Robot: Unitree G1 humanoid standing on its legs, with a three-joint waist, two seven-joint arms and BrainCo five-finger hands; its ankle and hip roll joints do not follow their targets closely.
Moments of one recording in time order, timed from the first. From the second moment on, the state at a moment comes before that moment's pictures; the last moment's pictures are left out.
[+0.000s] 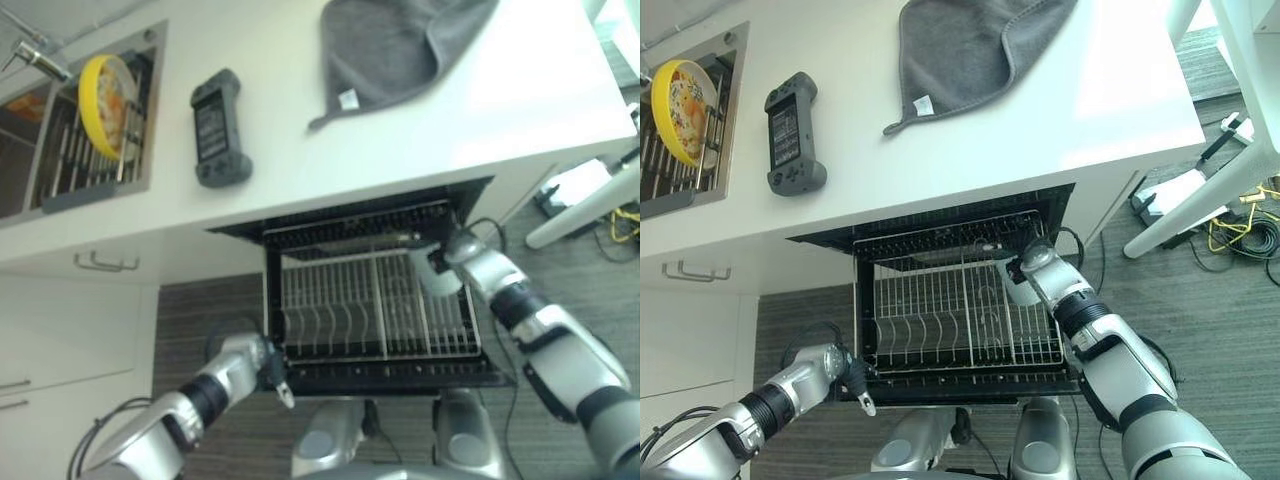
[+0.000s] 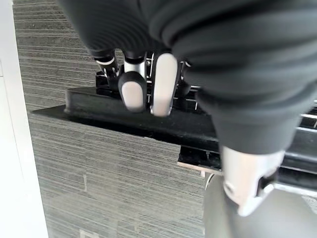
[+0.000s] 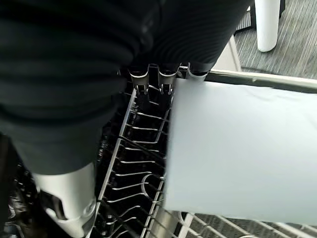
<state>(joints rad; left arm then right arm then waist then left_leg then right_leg) -0.36 0.54 -0.82 0.51 0.40 0.49 -0.66 -0.82 -0.42 0.53 0.60 0.25 0.54 -0.18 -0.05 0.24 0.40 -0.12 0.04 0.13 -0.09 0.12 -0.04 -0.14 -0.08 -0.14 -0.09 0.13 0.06</state>
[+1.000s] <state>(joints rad) -0.05 0.66 -0.06 -0.28 0.02 -0.03 0.02 -0.16 -0.53 0.09 -0.11 0.27 0.44 -0.11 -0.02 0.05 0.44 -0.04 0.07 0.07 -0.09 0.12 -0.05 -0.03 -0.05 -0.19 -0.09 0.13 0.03</state>
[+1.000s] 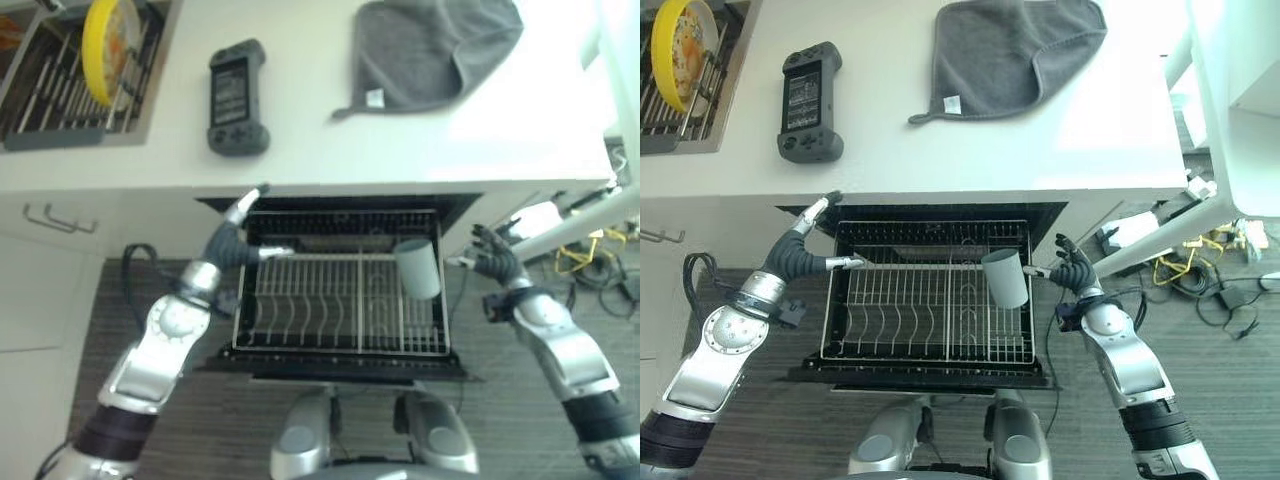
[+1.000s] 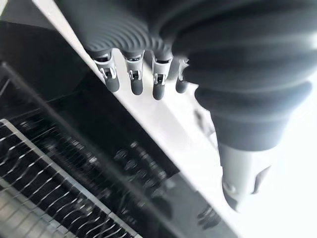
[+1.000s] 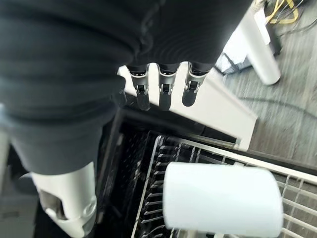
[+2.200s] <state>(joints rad) 0.21 0.52 0.21 -0.25 -0.50 -0.35 -0.04 0.13 -0.46 -0.23 -0.36 0.45 0.17 -0.09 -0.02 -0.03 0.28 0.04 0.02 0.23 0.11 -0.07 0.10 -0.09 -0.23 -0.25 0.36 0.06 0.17</state>
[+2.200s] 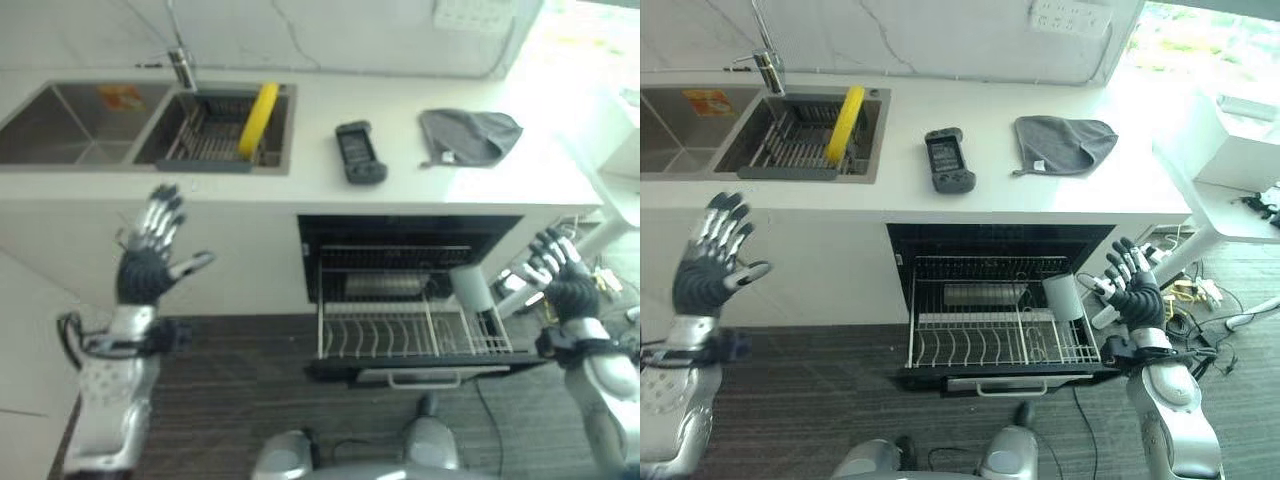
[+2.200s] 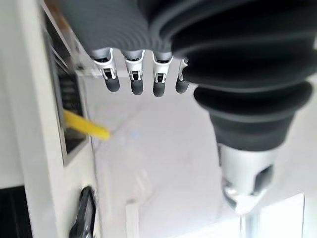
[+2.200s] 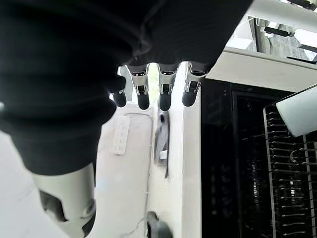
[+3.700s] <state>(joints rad) 0.11 0.50 0.18 -0.26 -0.59 -0.26 -0.16 0.08 -0.42 -0.19 -0.32 0.45 0.09 -0.08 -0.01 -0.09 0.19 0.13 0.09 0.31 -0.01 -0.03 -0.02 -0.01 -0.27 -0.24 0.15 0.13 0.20</state>
